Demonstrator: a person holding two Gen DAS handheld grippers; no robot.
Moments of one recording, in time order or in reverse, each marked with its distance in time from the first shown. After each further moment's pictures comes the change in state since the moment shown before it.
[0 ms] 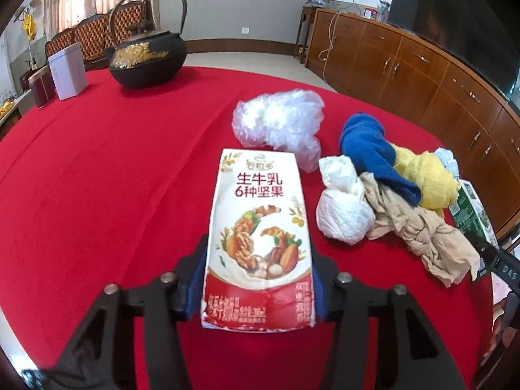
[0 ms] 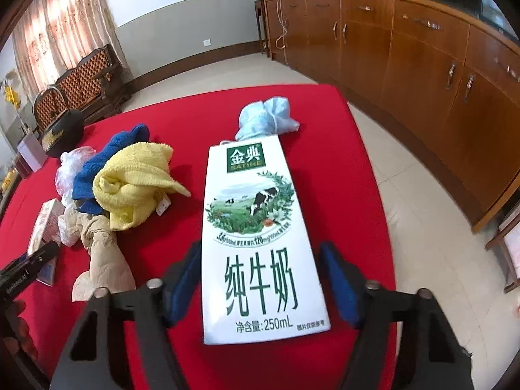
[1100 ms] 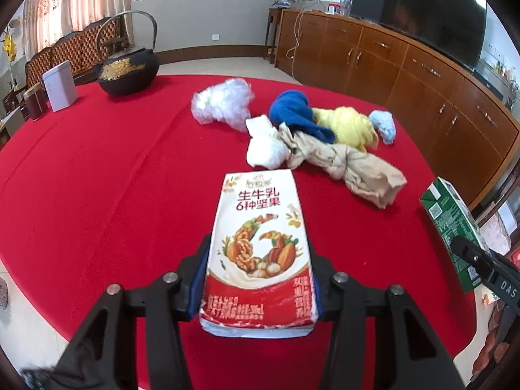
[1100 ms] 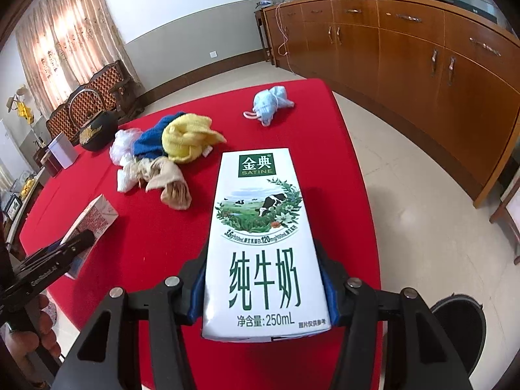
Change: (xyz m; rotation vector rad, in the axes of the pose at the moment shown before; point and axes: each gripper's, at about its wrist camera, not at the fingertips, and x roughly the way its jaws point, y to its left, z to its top) left arm -0.060 -0.029 -0.053 0.105 -0.012 -0.067; right arm -0.096 -0.001 -0.089 0.062 -0.046 0.067
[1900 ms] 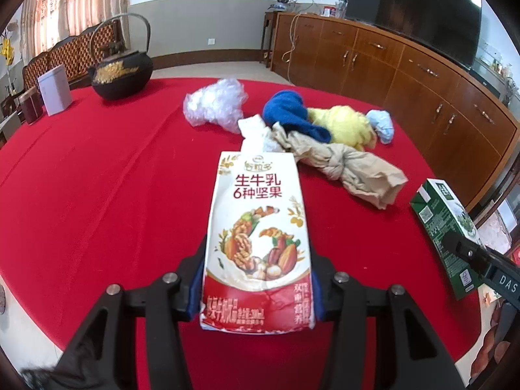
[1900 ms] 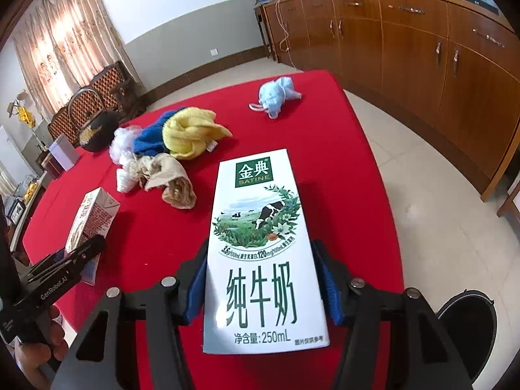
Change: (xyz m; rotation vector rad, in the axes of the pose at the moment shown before) left arm 0.003 -0.005 -0.002 0.012 -0.031 -0.019; right arm 0.014 0.006 0.002 0.022 0.003 0.026
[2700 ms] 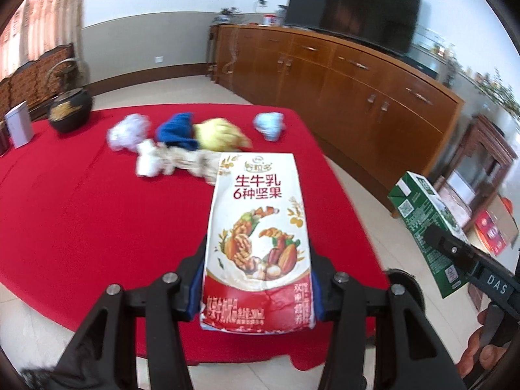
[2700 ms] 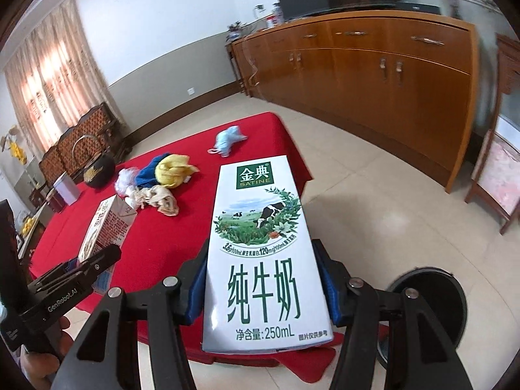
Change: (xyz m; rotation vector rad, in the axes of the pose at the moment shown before) left arm -0.075 -0.104 -0.027 0.127 -0.032 -0.204; right arm -0.141 -0.061 -0.045 0.117 -0.151 -0.077
